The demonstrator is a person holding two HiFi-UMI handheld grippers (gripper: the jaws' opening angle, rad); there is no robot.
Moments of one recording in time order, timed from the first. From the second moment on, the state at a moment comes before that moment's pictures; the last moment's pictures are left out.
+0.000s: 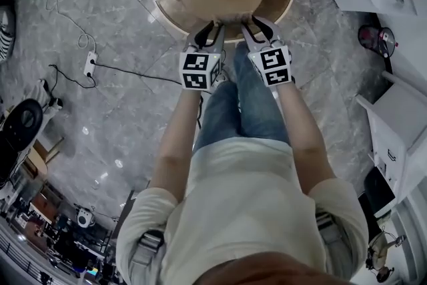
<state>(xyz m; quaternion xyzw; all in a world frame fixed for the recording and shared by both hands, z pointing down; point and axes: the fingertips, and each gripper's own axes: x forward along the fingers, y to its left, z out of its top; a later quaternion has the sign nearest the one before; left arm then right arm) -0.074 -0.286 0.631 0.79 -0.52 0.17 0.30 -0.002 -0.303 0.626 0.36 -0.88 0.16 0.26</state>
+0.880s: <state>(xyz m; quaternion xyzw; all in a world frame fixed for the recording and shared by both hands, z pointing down) -0.095 -0.187 0.483 0.81 -0.52 0.13 0.26 -0.019 -0.199 0.481 0.38 -0.89 0.12 0.23</state>
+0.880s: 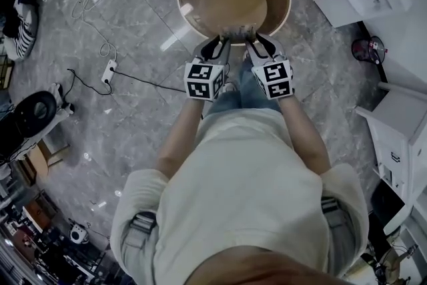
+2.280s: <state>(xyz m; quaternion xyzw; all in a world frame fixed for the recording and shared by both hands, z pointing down) -0.116 -0.153 0.426 0.81 -0.54 0.09 0.24 -0.036 -0.163 0.420 0.37 -0.91 0.07 0.20</state>
